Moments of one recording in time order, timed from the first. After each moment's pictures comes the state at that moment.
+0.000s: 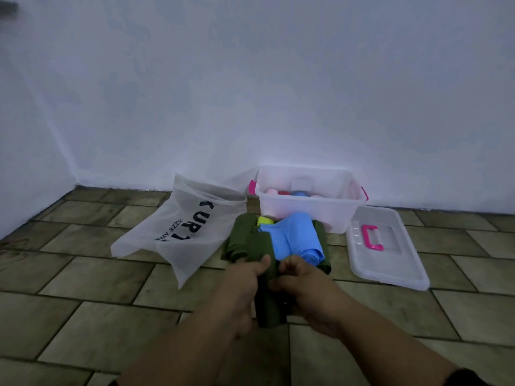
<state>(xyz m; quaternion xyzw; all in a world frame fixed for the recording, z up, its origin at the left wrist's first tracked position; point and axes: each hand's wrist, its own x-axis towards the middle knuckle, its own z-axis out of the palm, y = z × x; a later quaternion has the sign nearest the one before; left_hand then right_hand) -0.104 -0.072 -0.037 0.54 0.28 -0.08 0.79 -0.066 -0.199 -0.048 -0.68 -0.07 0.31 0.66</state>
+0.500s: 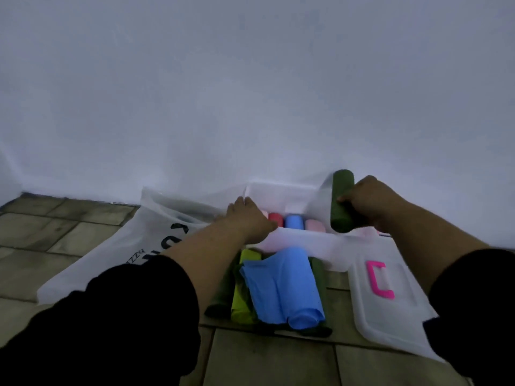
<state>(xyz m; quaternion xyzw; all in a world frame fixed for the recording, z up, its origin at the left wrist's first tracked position) 0.122 -0.037 -0.012 0.96 0.14 -0.08 0.24 0.184 -0.251 0.041 -0.89 0.07 0.06 0.45</state>
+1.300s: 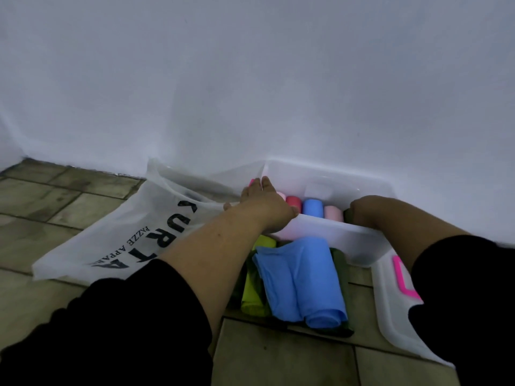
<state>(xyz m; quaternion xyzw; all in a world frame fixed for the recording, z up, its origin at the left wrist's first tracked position) 0.133 -0.032 -0.025 0.95 0.14 -0.10 0.24 0.226 -0.220 -0.018 -0.97 -0.07 0.21 -0.13</state>
